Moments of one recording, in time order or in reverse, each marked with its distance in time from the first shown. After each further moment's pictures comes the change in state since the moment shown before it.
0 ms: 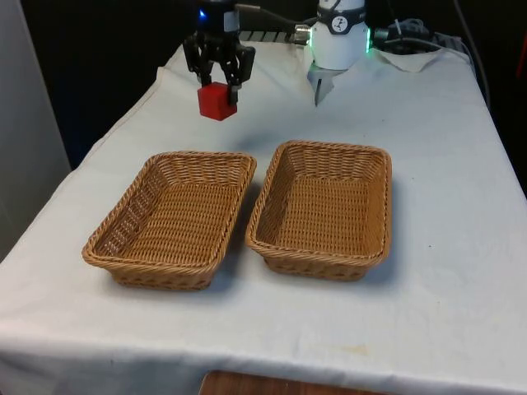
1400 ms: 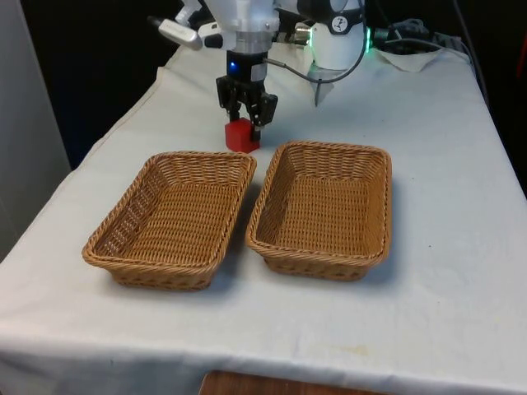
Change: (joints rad) arm 0.000 0.168 0.106 -0.135 0.163 0.243 0.107
